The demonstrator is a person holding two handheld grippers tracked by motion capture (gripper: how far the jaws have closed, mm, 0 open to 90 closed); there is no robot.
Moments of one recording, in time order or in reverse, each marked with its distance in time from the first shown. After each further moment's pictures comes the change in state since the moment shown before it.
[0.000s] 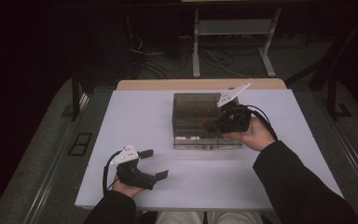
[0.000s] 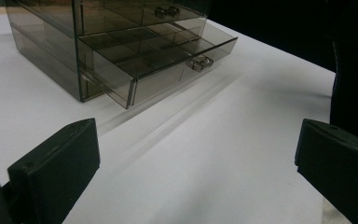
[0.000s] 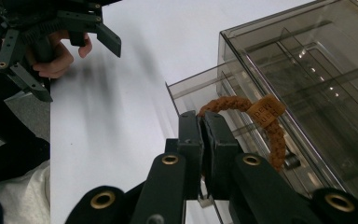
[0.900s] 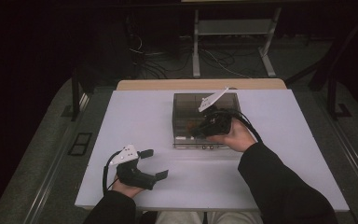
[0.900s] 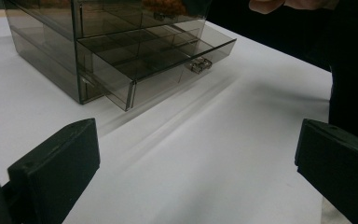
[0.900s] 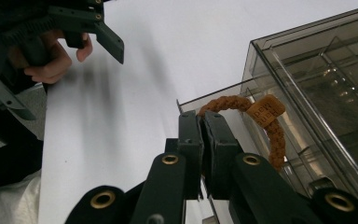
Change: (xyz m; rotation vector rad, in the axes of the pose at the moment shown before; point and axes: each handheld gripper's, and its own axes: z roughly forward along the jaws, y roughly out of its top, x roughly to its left) left arm 0.000 0.000 0.000 -0.004 -0.004 0.004; right arm 0.002 0.013 0.049 0.029 0.043 -0.034
